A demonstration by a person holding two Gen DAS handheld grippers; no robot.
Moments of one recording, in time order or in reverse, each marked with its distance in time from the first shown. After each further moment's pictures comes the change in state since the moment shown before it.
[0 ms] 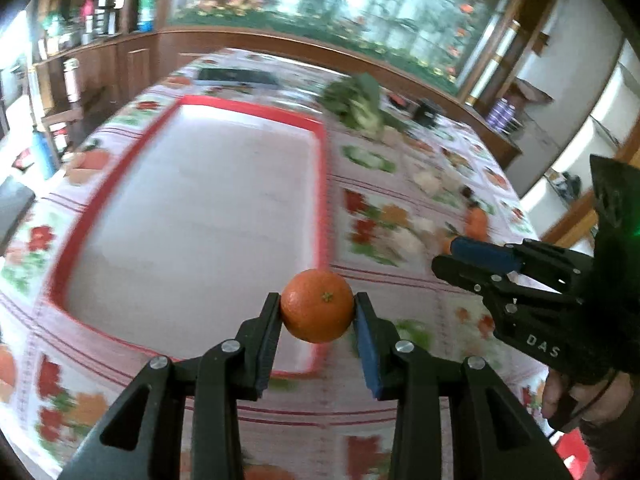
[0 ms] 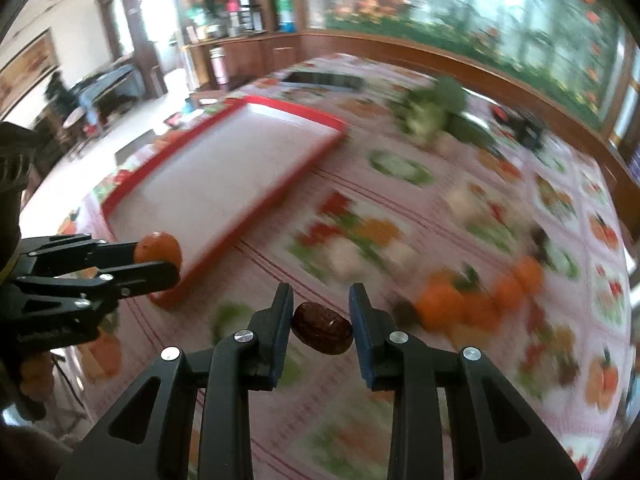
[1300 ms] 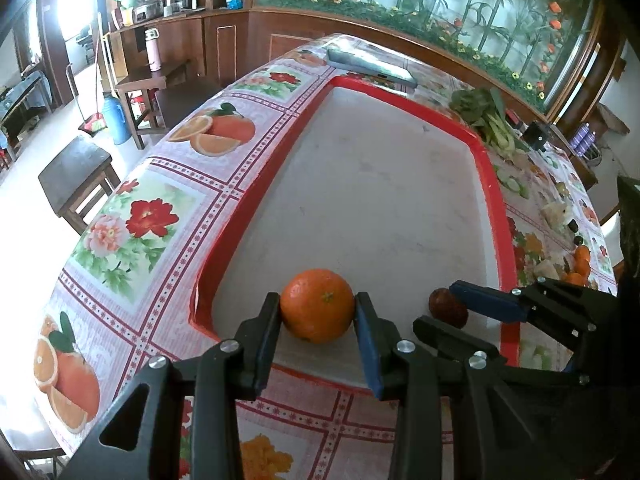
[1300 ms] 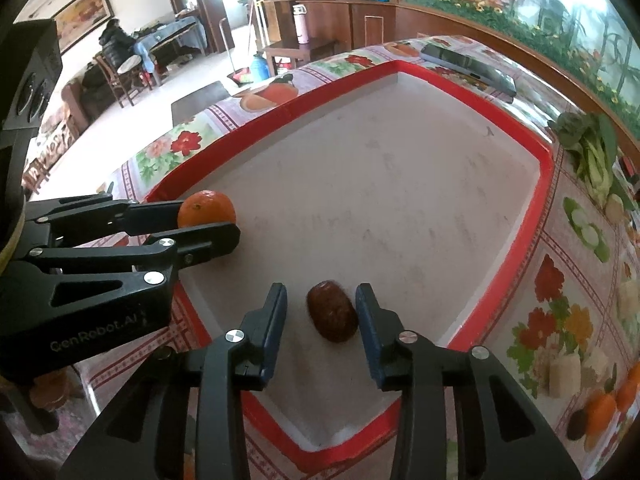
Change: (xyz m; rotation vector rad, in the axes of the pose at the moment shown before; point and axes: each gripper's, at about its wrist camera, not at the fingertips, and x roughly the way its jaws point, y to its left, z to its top) left arm 0.012 0.100 0.007 -0.131 0.034 0.234; right arm 0.092 0.109 0.034 -0.136 0.114 0.155
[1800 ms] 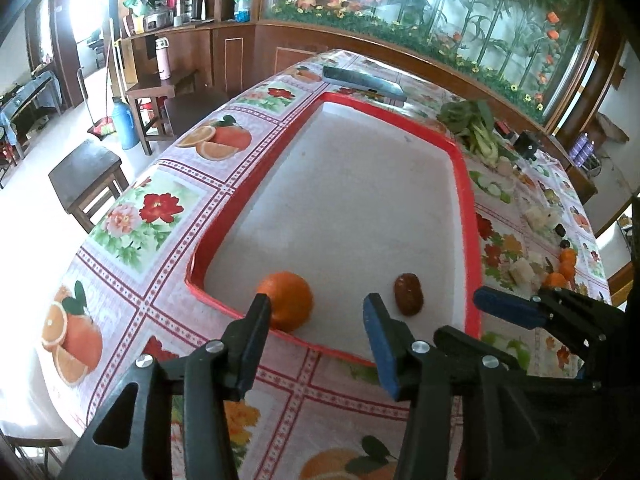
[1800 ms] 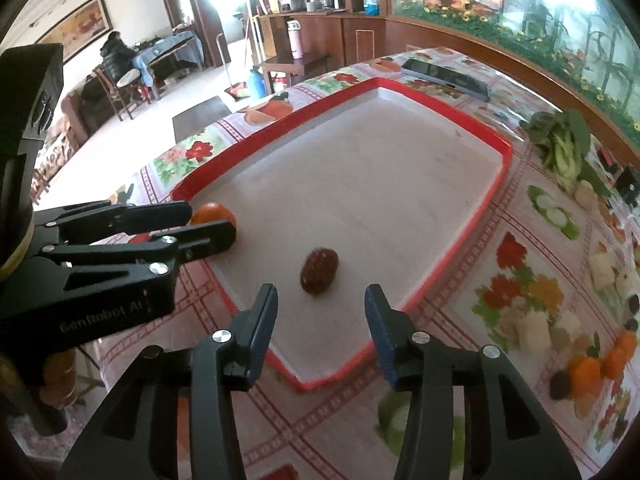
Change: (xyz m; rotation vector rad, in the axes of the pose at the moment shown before) left arm -0.031 -0.021 -0.016 -0.020 -0.048 0.014; right arm -0.047 -0.007 -0.028 0.028 -0.052 -0.015
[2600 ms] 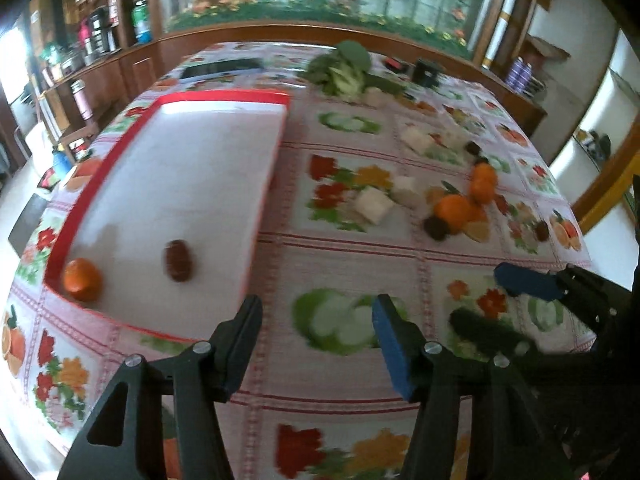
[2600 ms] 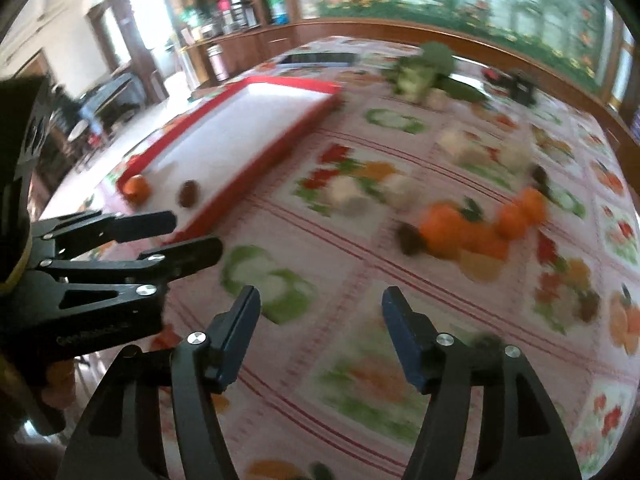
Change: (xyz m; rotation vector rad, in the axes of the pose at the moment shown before) left arm -0.002 -0.158 -0.041 0.262 0.061 -0.105; right arm -0.086 -0.113 -0.103 0.273 -0.044 -0.129
